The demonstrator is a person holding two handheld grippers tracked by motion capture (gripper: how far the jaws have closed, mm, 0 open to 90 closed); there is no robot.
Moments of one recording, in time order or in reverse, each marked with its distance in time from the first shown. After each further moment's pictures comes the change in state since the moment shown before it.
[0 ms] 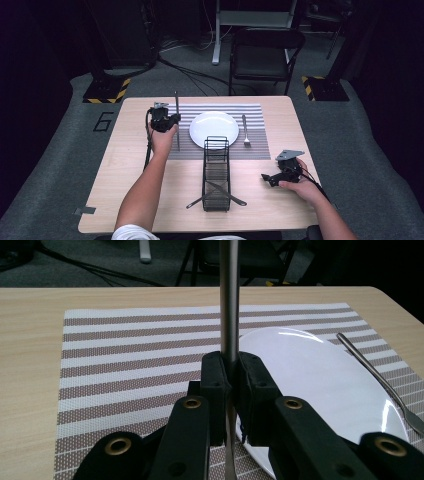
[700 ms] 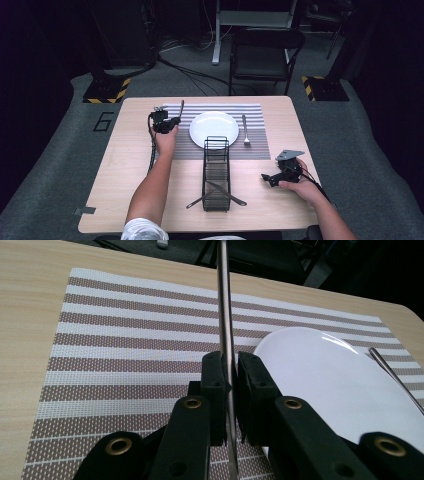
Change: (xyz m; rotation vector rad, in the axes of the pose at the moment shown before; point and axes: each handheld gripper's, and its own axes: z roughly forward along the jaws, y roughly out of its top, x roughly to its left) left arm 0.015 -0.018 0.033 0.002 0.043 -0.149; right arm 0.000 0.000 0.000 0.000 0.000 0.000
